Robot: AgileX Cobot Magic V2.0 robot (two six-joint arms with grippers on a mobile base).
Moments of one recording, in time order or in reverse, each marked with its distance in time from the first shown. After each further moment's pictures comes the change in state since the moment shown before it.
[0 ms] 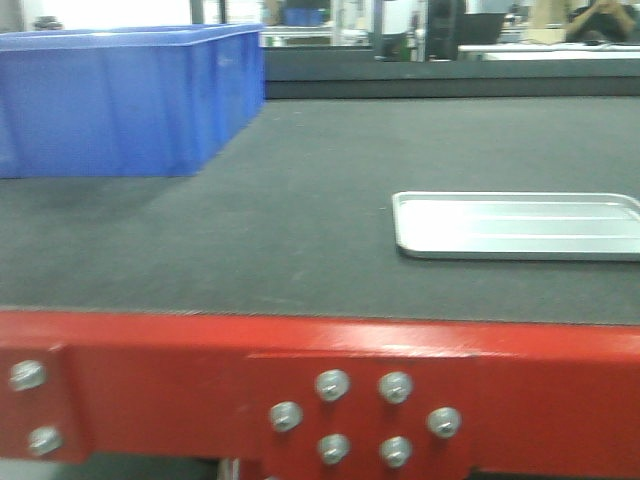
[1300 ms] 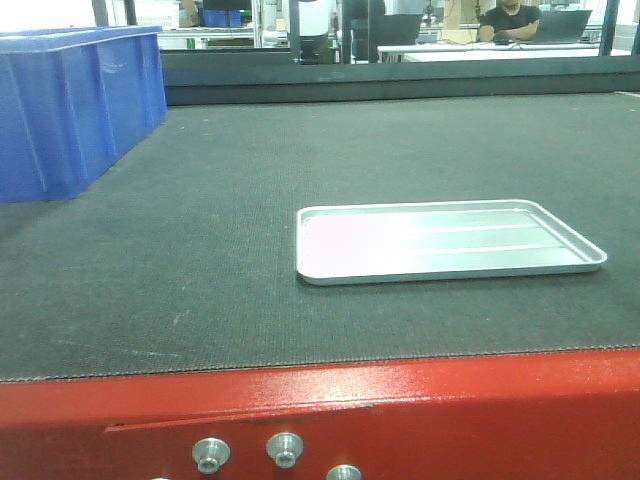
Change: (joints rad) left arm 0.000 0.000 0.000 0.000 0.000 0.000; right arm 0.000 0.121 -0.013 0.000 -0.092 0.000
